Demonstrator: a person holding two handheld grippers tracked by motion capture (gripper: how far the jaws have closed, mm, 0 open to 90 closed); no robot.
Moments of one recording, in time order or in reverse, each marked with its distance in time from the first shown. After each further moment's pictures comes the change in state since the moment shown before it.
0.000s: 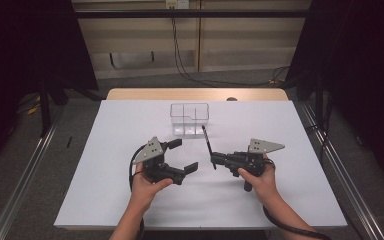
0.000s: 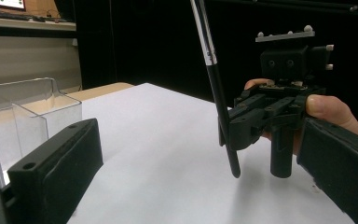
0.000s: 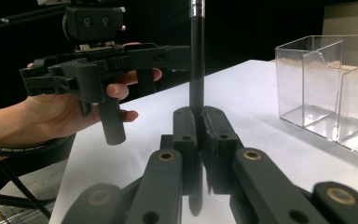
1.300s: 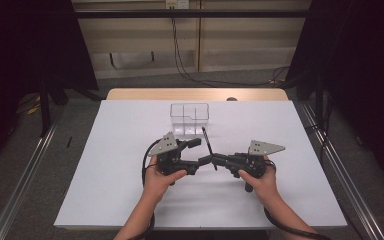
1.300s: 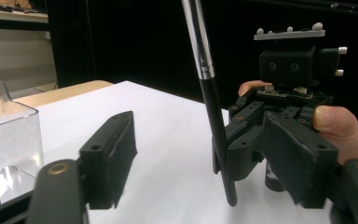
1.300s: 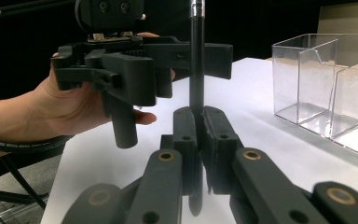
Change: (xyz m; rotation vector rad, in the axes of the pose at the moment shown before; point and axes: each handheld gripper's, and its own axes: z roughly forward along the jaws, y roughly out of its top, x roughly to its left) left arm 0.003 0.002 0.036 0.016 -0.075 -0.010; right arm 0.002 -0.002 -0.002 0.012 -0.020 -0.024
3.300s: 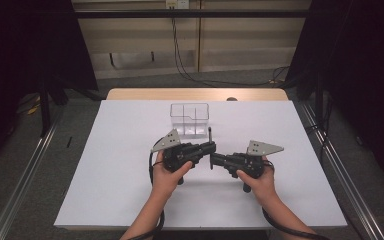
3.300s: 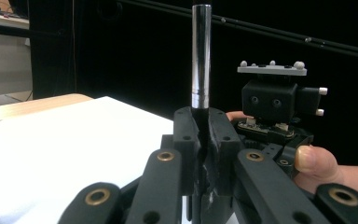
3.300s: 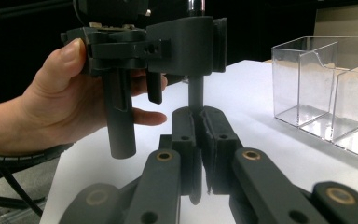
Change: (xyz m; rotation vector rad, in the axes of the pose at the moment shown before) left arm -0.004 0.006 0.014 -0.070 -0.069 -0.077; right arm 0.003 0.000 0.004 -0.008 -0.013 0.001
